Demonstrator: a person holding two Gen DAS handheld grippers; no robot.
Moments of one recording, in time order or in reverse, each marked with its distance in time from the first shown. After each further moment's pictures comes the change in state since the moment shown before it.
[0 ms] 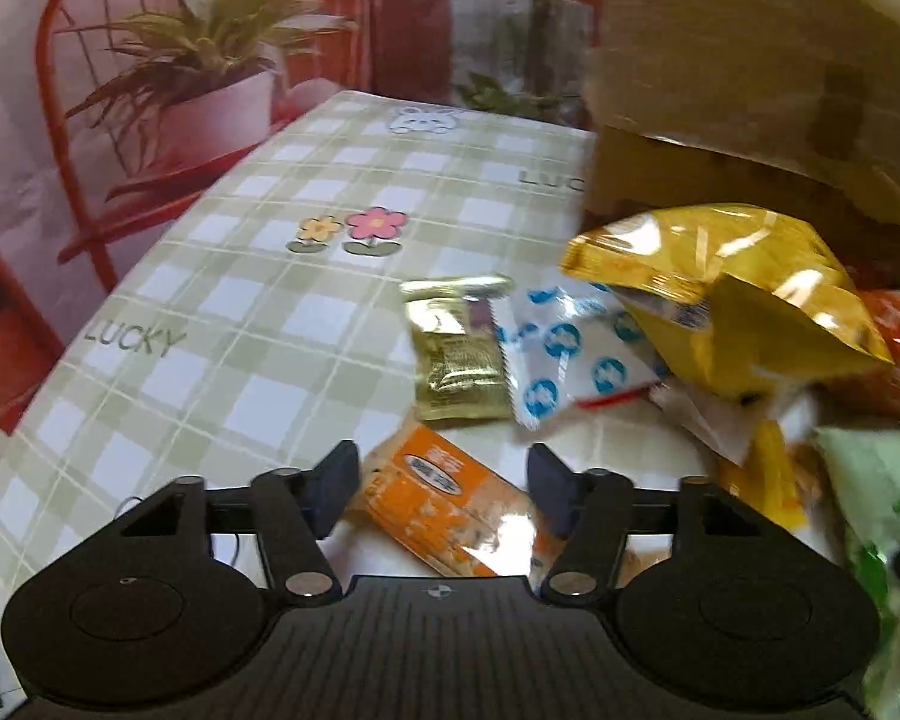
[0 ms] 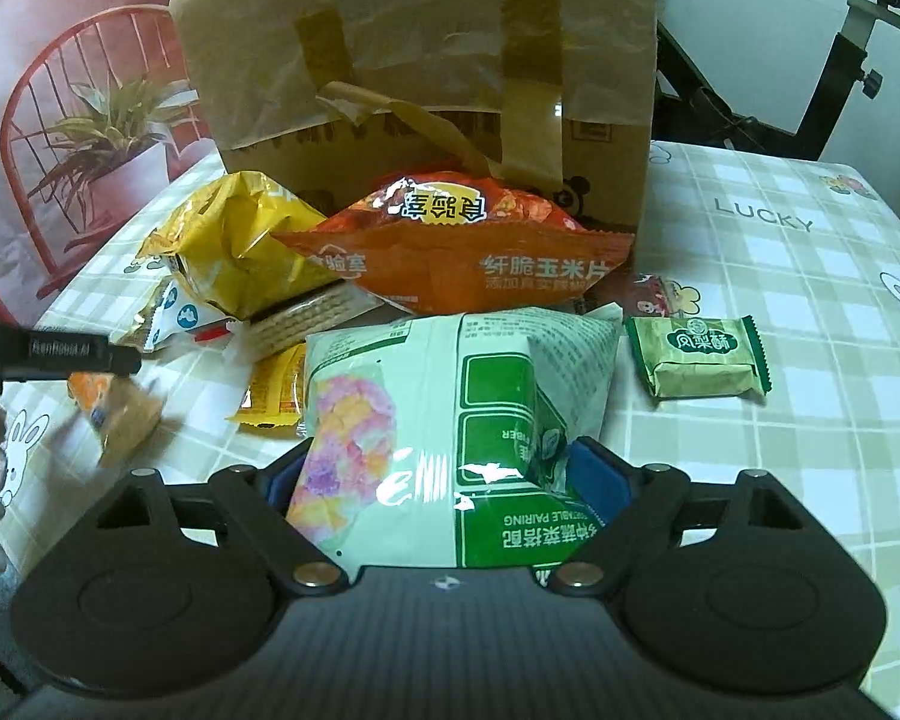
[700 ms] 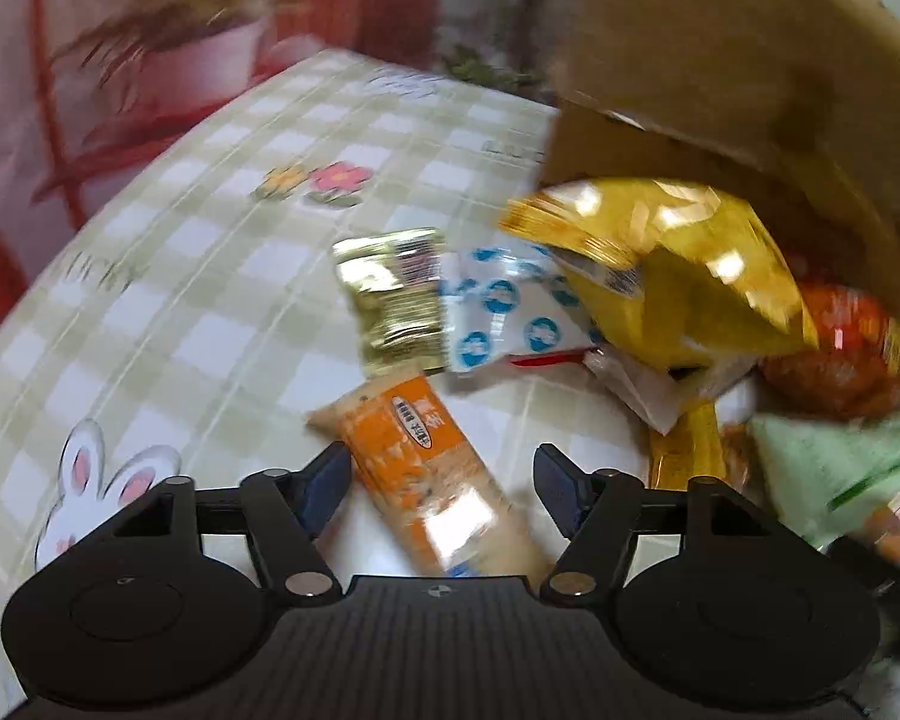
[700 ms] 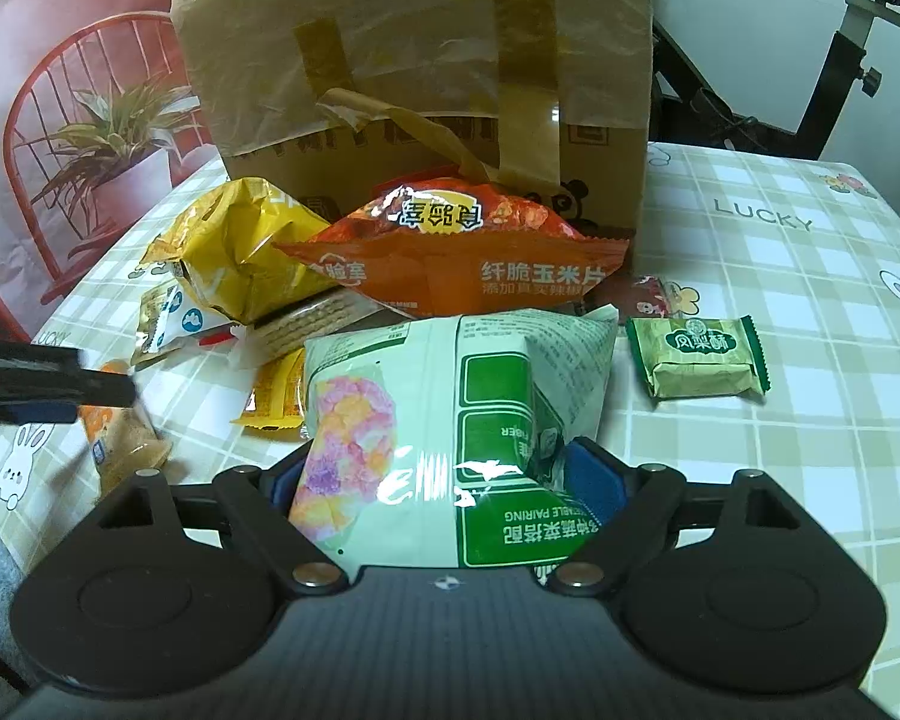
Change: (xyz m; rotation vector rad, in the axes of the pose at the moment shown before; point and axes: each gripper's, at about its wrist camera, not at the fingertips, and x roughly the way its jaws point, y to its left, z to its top) left arm -0.001 -0.025 -0.015 -0.025 0.043 -0.050; right arm -0.004 0.000 -0.001 0.007 -0.007 0.011
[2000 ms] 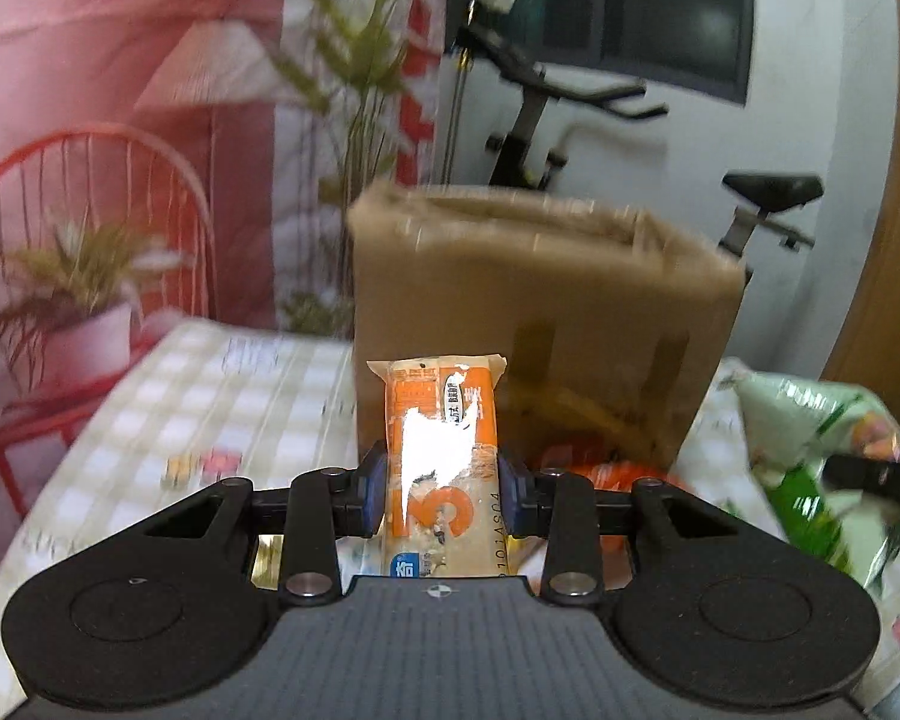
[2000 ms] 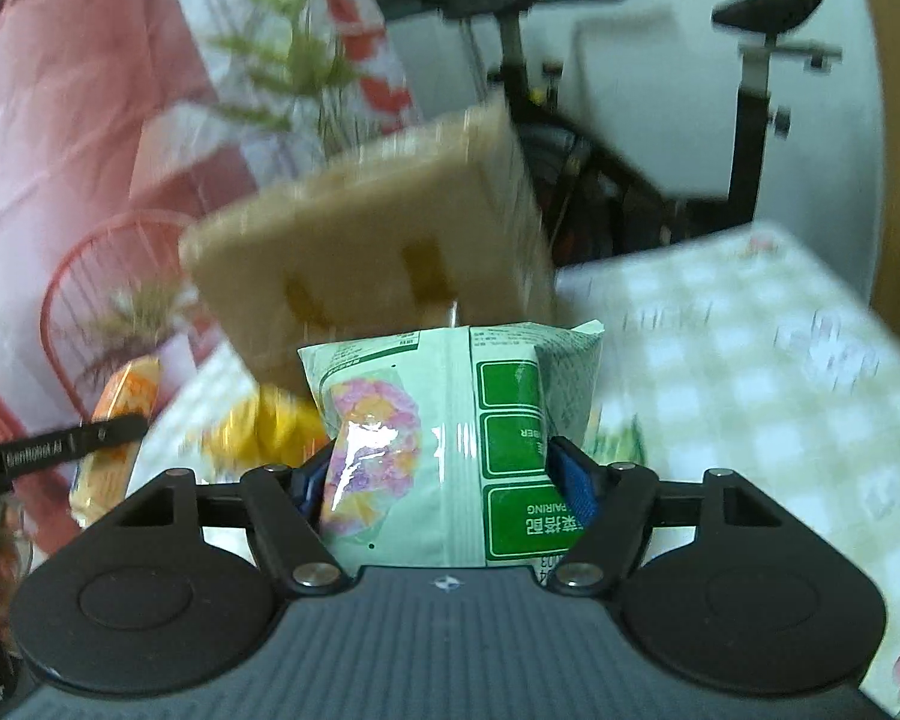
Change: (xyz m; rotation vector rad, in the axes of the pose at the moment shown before) left arm -0.118 -0.030 0.030 0.180 -0.420 -0.240; right arm -0.122 -0.051 0.034 0.188 -0.315 0.042
